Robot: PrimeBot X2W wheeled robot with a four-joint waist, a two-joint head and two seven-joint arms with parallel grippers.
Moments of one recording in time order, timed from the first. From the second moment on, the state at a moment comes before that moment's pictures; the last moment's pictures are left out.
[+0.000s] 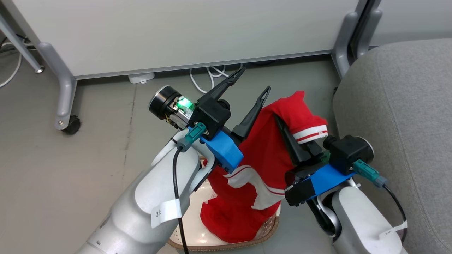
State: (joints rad) left arm -0.76 0.07 -0.73 0.57 -0.30 -0.13 -0.26; right arm -0.42 -0.07 0.35 0.33 0.23 0.13 -0.26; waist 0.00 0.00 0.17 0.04
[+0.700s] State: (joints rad) left arm -0.74 0.09 -0.75 0.54 -0.29 -0.13 -0.26; right arm -0.40 -0.10 0.19 0.21 0.19 0.13 -0.26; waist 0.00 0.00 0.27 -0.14
